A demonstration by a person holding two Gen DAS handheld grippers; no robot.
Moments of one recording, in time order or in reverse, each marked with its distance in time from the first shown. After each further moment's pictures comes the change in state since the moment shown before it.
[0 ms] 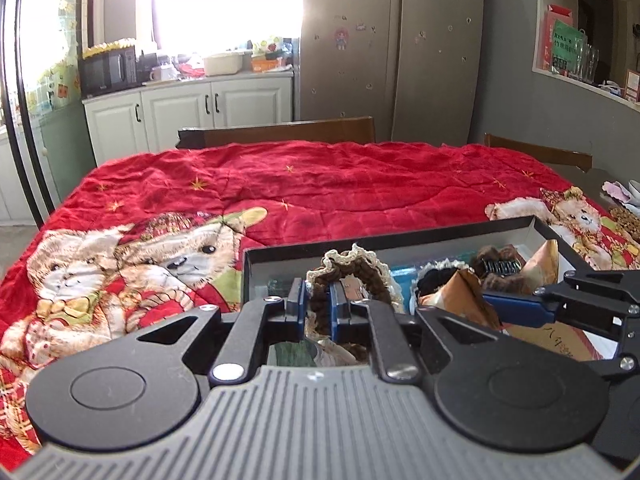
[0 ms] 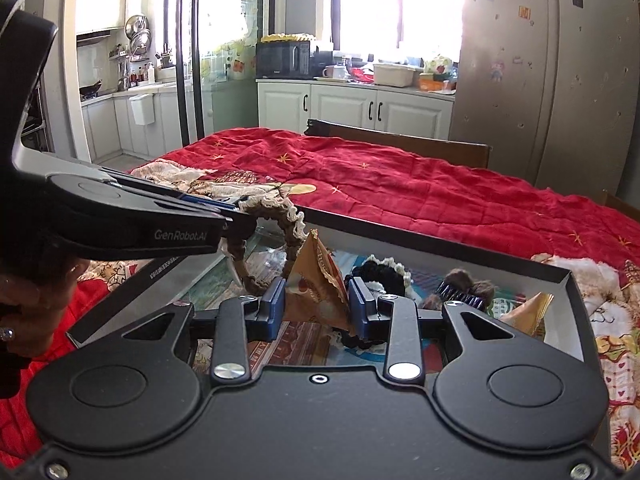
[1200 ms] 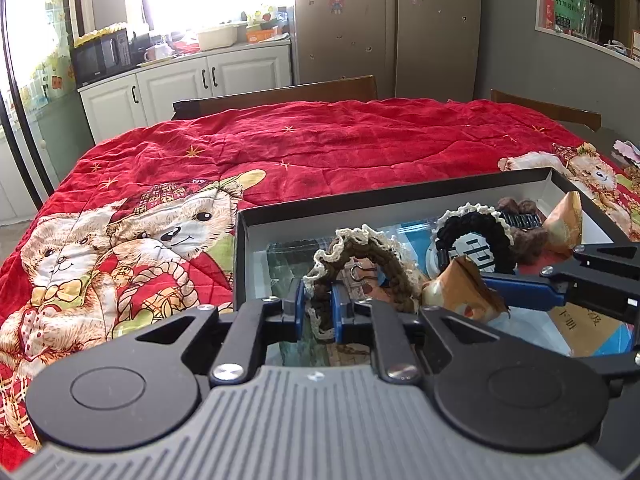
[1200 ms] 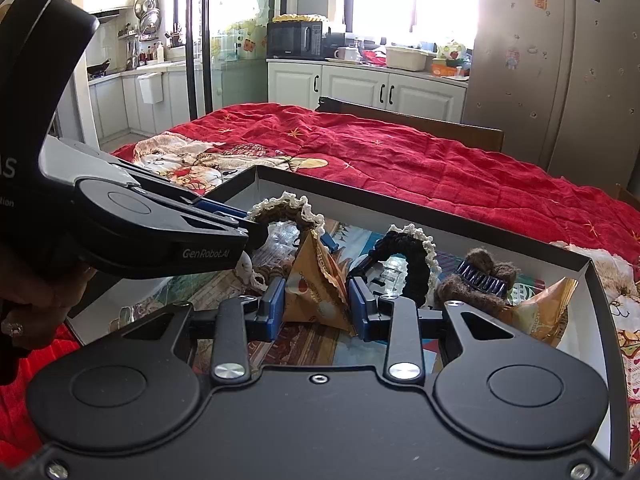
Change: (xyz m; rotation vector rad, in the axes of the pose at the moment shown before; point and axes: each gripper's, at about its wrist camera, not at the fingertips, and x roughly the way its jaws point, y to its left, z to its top) left arm 0.019 -0.005 -0.011 0.057 0.093 0.035; right arm 0.015 0.006 -0.010 -0.038 0.052 0.015
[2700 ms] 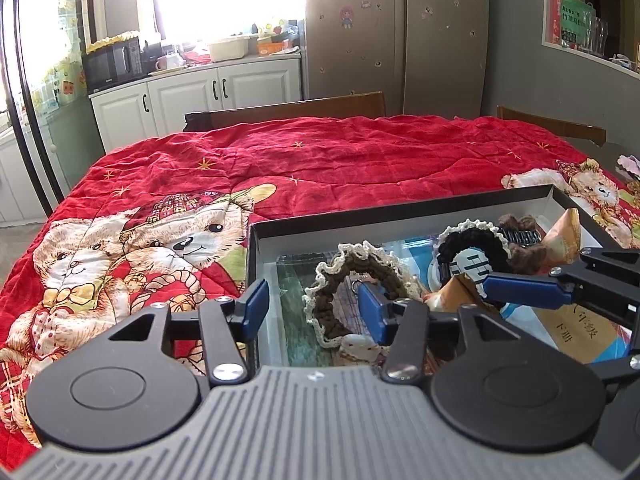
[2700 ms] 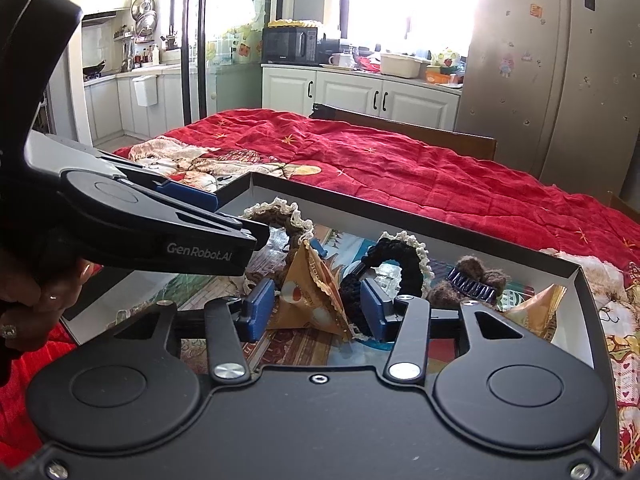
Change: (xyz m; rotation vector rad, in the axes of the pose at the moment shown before) left arm -0.011 0.001 0.001 -0.023 -0.045 0.022; right arm -0.008 -0.002 0.002 0.005 -0.023 -0.020
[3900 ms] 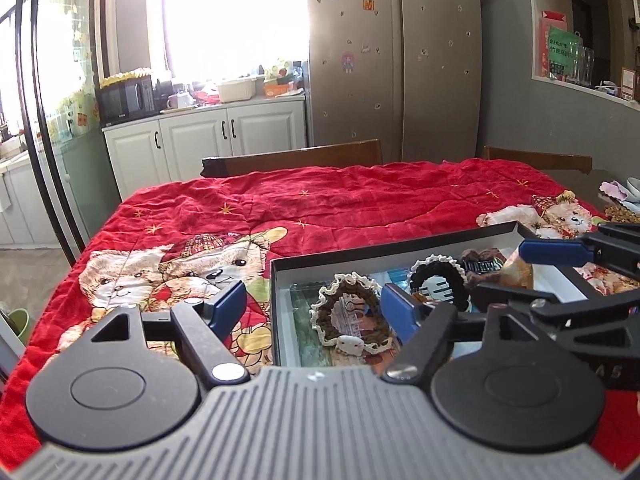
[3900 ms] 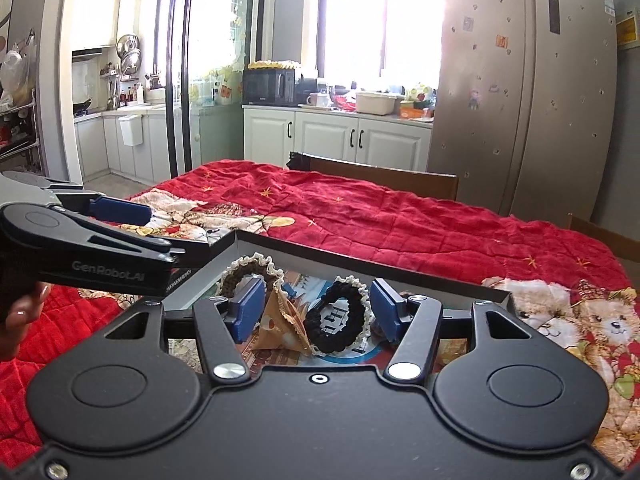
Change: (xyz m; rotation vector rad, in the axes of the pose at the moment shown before) left arm -0.079 -0.001 0.002 0.007 -0.121 0.018; right arm -0.087 -0.011 0.013 0.028 -0.120 -0.057
